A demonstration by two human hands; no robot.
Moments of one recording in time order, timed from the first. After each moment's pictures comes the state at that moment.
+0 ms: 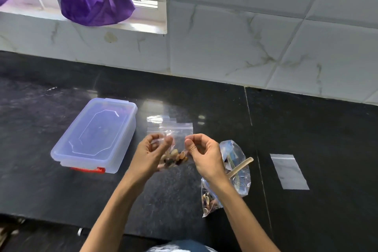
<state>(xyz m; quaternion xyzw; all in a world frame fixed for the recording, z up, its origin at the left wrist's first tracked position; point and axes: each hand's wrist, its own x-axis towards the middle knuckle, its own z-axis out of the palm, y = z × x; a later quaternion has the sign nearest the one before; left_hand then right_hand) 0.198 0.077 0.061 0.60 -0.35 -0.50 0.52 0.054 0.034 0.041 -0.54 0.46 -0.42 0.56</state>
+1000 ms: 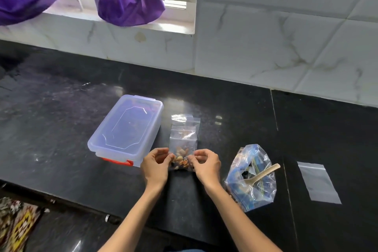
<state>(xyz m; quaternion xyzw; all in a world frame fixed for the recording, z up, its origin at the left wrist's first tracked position) 0.229 0.081 -0.021 0.75 -0.27 -0.29 0.53 0.108 0.033 -0.029 -0.54 0.63 -0.33 0.46</state>
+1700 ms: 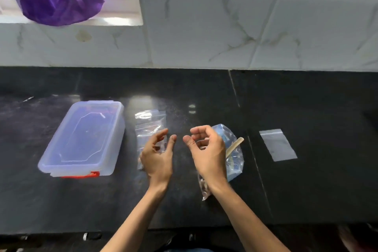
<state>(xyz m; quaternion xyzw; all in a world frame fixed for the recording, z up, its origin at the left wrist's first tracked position) 0.157 0.071 0.025 0.67 -0.41 -0.22 0.58 0.051 0.066 0.057 -0.54 0.59 -0.47 0.37</state>
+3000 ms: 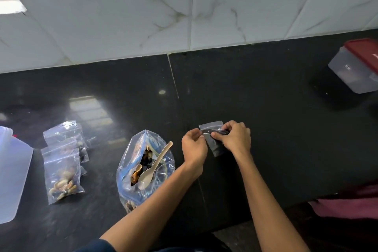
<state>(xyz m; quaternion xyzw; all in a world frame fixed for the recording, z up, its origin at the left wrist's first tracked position) -0.089 -0.006 0.001 0.65 -0.30 -0.60 0.36 -0.204 -0.024 -0.020 -0.45 0.84 -0.16 0.25</state>
